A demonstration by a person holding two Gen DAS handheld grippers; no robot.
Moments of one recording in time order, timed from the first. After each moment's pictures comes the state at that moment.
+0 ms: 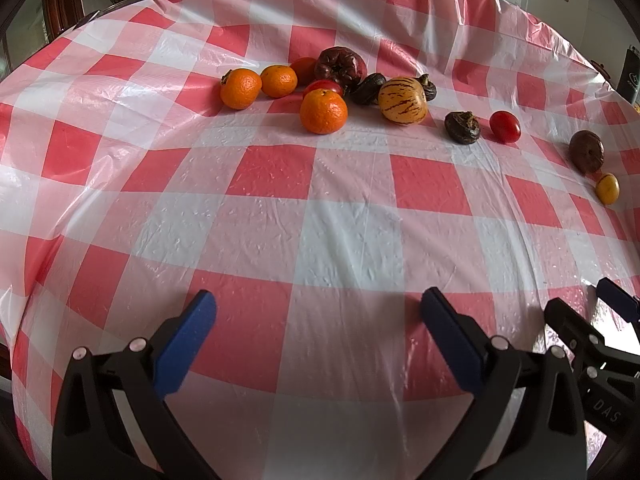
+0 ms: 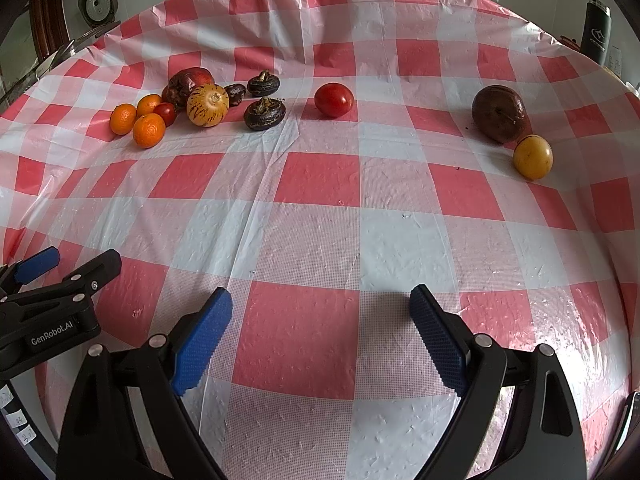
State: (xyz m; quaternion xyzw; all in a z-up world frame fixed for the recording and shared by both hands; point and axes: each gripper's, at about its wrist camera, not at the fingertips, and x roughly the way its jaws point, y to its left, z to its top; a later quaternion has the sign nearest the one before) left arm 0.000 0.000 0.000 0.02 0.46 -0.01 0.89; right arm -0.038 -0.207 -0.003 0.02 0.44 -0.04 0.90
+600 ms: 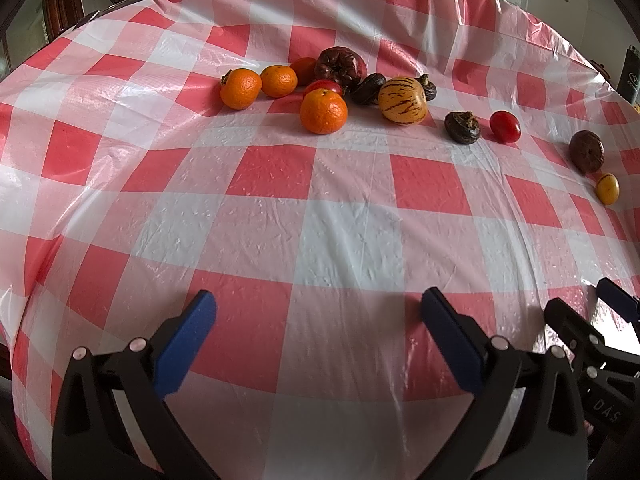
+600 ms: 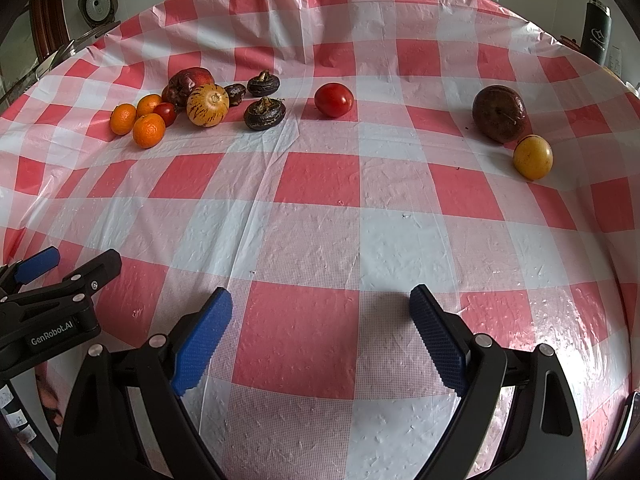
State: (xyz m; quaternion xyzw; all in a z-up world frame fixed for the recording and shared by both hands) left arm 0.000 0.000 0.000 0.02 0.46 -0.01 0.89; right arm -0.038 -0.207 -0.003 0.02 0.44 -0.04 0.90
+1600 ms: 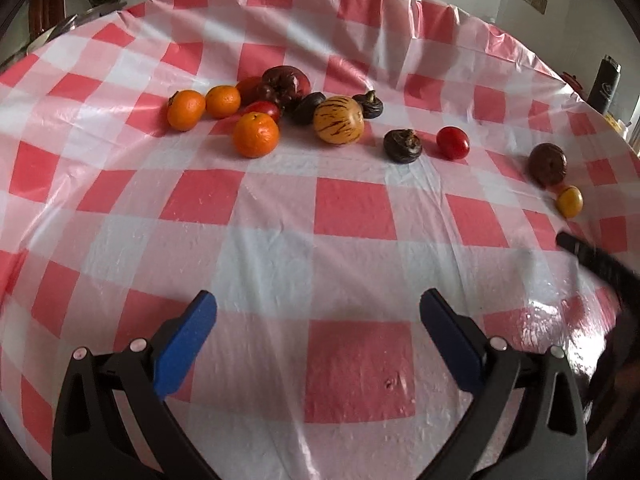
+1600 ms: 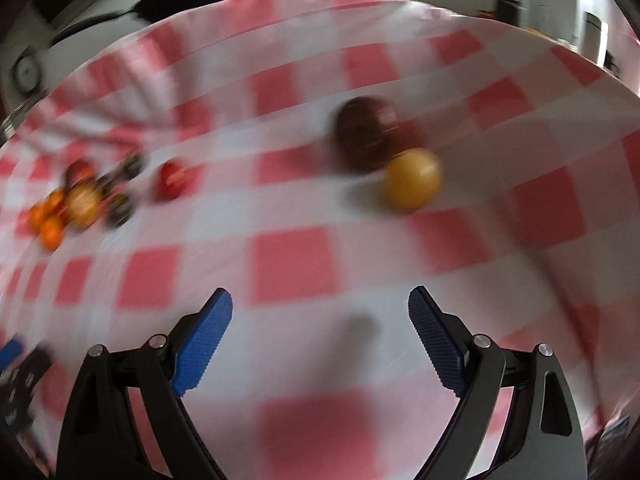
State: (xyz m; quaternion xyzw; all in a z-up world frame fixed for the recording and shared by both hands) left arm 0.008 -0.034 0.009 -0.02 0.44 -0.07 0.89; right arm -0.009 -0.340 0.016 0.09 0.40 -0.16 0.90
